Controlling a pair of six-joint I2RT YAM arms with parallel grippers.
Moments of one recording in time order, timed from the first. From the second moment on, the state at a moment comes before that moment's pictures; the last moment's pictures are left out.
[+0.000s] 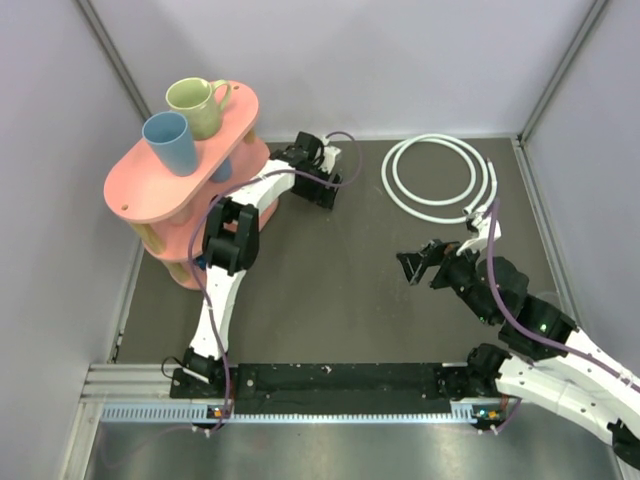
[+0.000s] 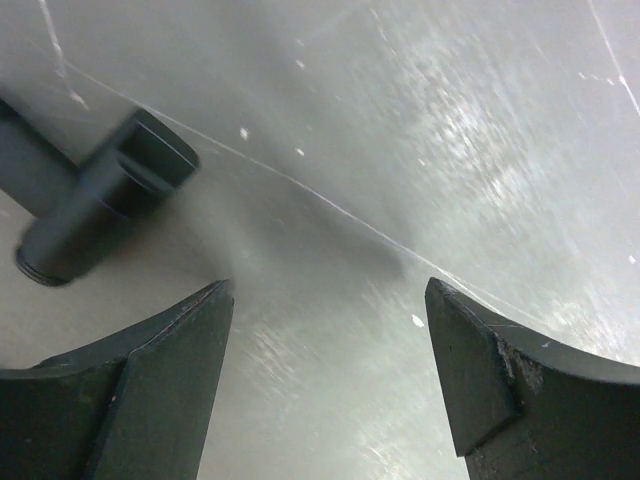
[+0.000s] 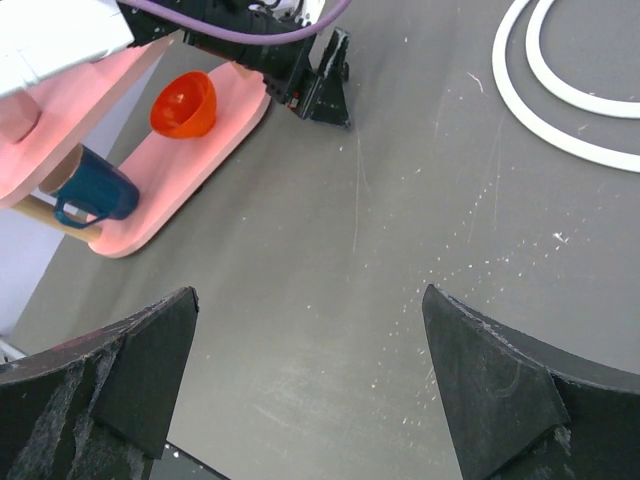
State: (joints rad) left arm -0.40 2.42 2.10 -0.70 0.21 0.12; right arm 0.89 0.53 0.72 -0.41 0.42 0.53
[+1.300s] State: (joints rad) left arm -0.33 2.47 2.18 -0.56 0.17 -0.14; right arm 0.89 0.46 0.81 -0.46 0.40 0.52
